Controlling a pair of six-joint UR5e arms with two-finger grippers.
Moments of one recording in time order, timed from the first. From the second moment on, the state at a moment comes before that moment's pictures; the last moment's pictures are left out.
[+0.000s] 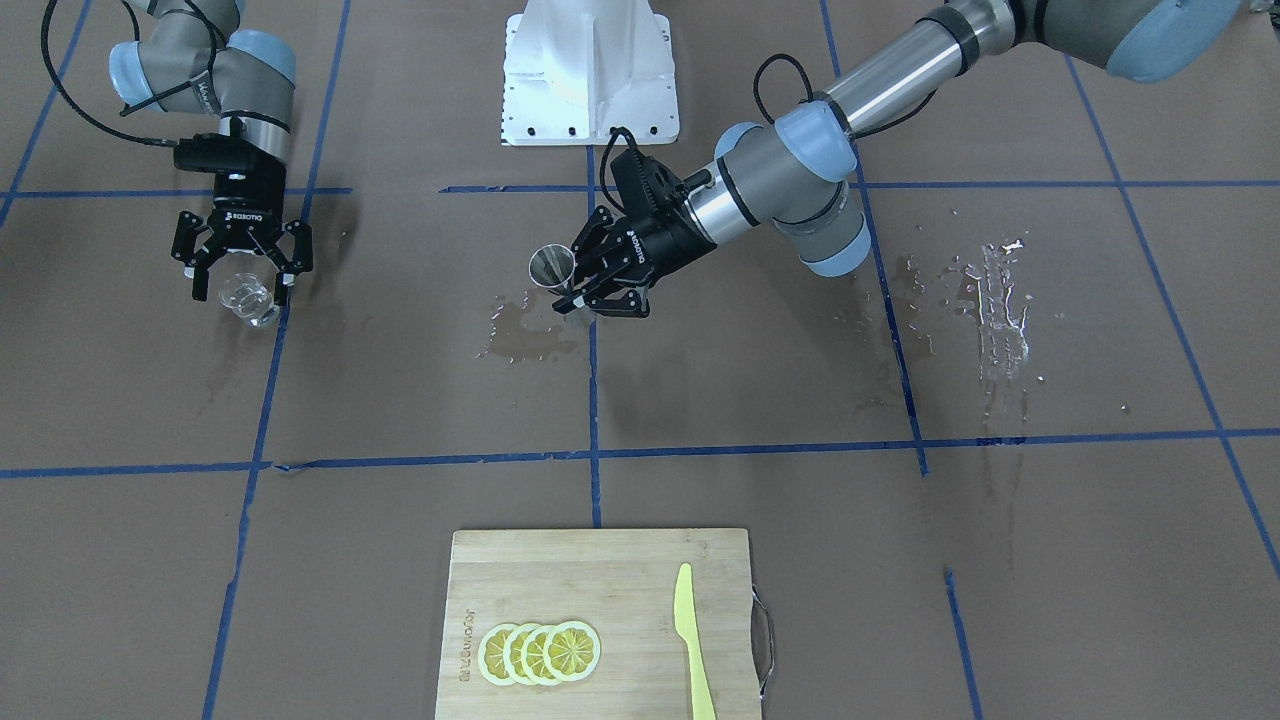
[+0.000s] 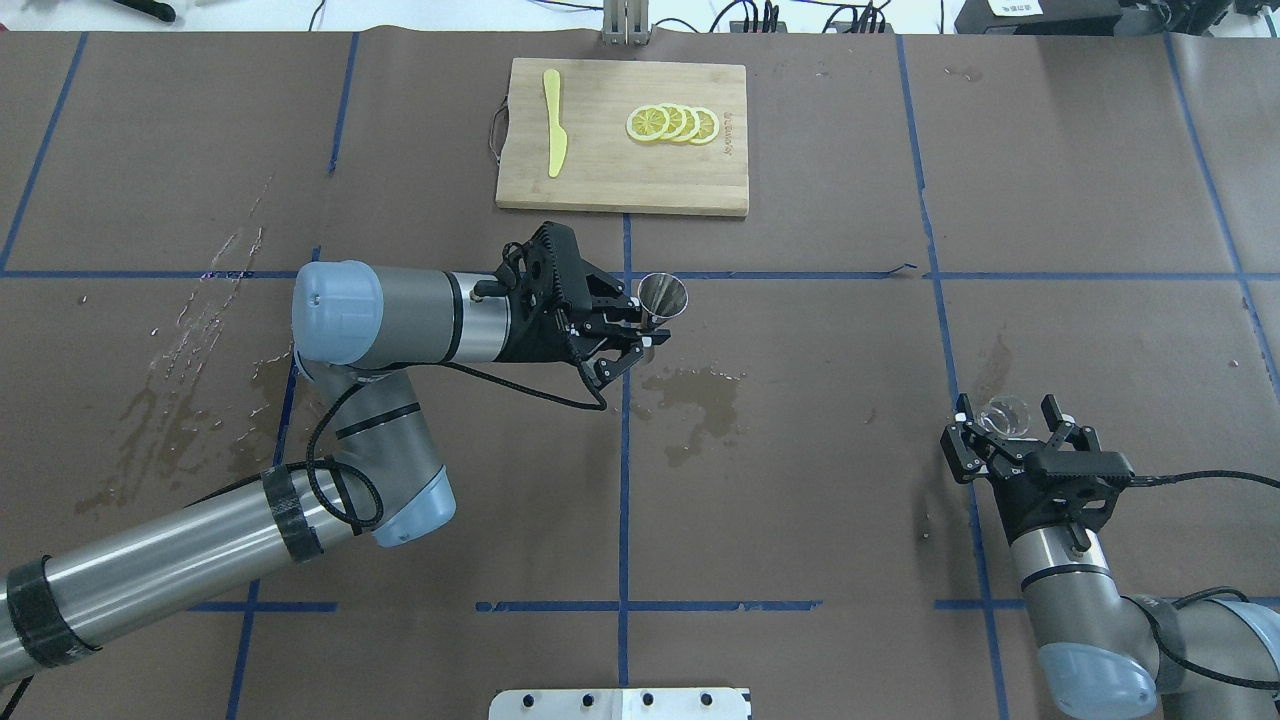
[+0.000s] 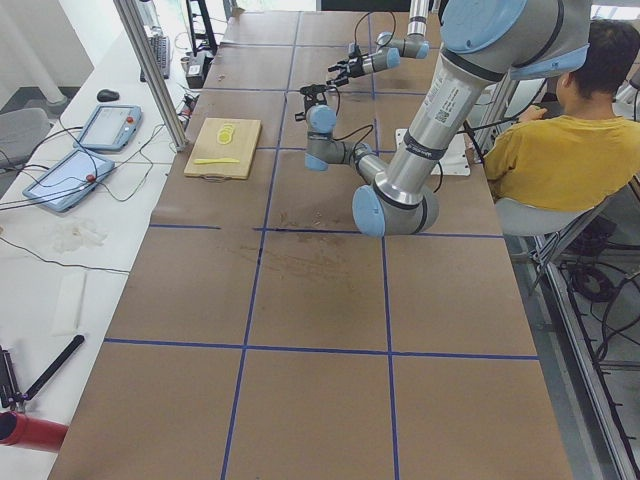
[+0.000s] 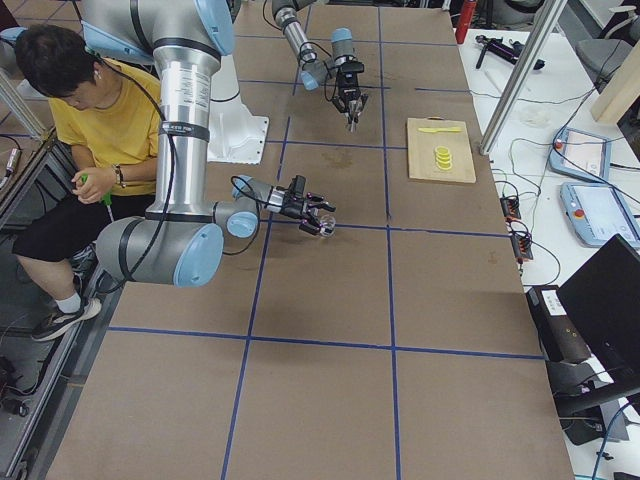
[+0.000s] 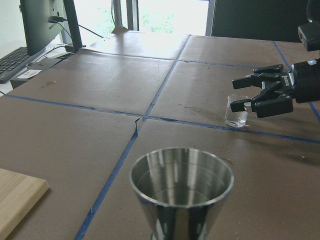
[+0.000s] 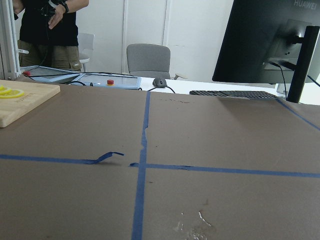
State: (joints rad) left arm -0.54 -2.25 -1.30 -2.95 -1.88 -0.24; right arm 0.10 -1.72 1.75 -0.92 0.42 1.55
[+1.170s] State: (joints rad) left arm -0.54 -2.25 -1.30 -2.95 -1.88 -0.24; right arm 0.09 -1.70 1.69 -0.92 0.42 1.58
